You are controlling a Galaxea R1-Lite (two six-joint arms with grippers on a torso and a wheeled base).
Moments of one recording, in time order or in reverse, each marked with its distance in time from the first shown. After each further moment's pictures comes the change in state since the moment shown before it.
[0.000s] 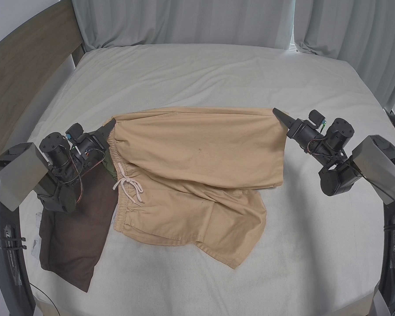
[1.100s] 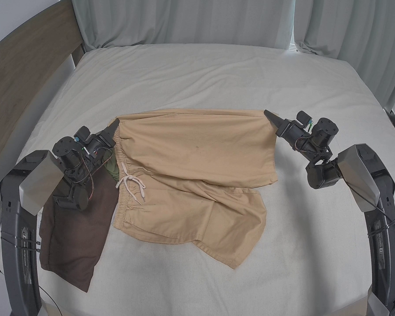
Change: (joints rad) left arm -0.008 0.183 -0.246 0.001 0.071 -0.111; right arm 0.000 0.214 -0.392 0.194 -0.003 -0.002
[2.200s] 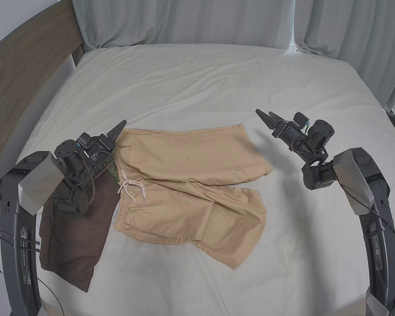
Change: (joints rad) left arm -0.015 -0.014 0.066 0.047 0.001 -0.204; right arm 0.023 0.055 -0.084 0.016 -0.031 -0.043
